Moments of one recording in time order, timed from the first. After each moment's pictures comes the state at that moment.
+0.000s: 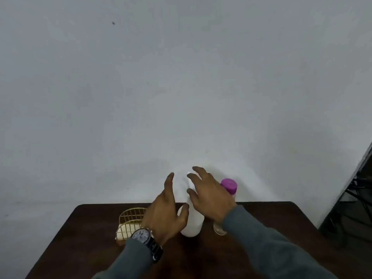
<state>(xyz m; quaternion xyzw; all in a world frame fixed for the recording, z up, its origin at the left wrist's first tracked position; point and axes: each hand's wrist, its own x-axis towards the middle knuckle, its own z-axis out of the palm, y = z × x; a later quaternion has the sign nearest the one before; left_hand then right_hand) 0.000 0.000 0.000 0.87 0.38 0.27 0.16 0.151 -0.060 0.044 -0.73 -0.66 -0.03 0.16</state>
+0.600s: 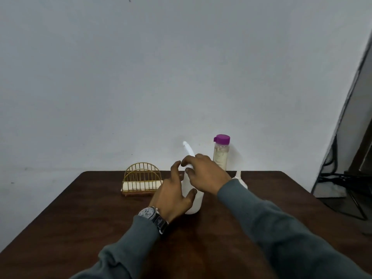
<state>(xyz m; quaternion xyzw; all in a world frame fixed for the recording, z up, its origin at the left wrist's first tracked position) -0.033 -0.066 -0.097 0.87 0.30 0.35 0.19 0.087 -0.134 -0.024 -0.75 -0.63 -0.03 0.22</state>
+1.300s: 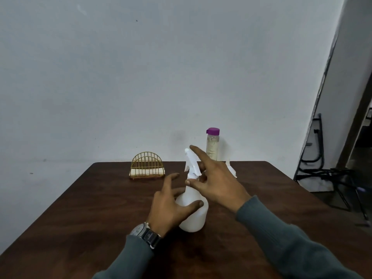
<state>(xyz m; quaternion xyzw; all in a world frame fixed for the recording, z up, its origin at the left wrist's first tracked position) -0.114 -0.186 -0.110 0.79 0.31 0.38 0.36 0.026 -0.274 -0.034 -0.69 -0.63 -0.03 0.36</state>
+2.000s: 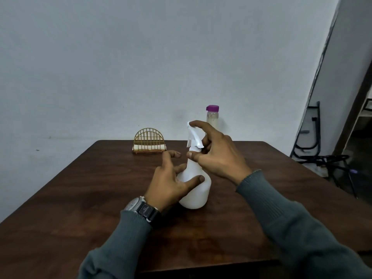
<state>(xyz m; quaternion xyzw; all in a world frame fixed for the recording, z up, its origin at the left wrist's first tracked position) -0.150 -0.231 -0.115 0.80 0.29 0.37 0.37 -0.015 -0.317 -0.041 -0.69 -0.59 -0.03 0.42</state>
